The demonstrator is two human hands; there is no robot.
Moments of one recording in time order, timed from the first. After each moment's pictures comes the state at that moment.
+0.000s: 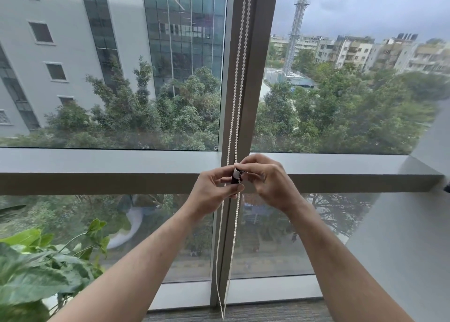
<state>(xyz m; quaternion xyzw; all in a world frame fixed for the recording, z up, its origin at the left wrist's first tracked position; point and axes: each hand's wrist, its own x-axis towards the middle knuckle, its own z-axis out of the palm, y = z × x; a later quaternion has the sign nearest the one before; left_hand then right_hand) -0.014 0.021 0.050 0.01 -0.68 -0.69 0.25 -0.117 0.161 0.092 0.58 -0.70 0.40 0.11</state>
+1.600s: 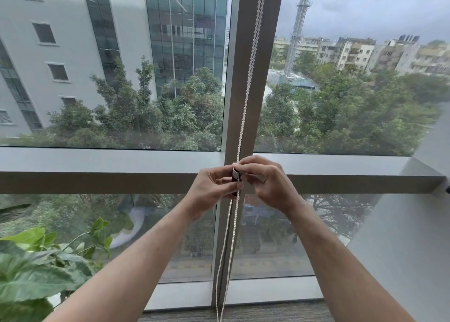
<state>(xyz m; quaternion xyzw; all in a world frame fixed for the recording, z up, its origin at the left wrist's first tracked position) -0.001 0.011 0.057 0.02 -0.67 -0.72 0.20 -0.115 0.153 0.087 0.61 -0.66 0.42 0.12</state>
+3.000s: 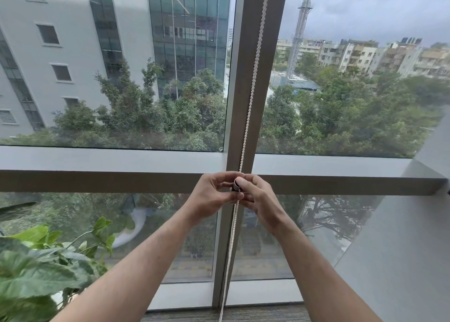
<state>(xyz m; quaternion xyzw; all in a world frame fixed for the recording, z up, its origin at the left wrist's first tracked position) 0.008 0.011 0.046 0.02 -0.71 -0.67 0.23 -0.081 0.143 0.052 0.30 -0.61 0.67 -0.30</state>
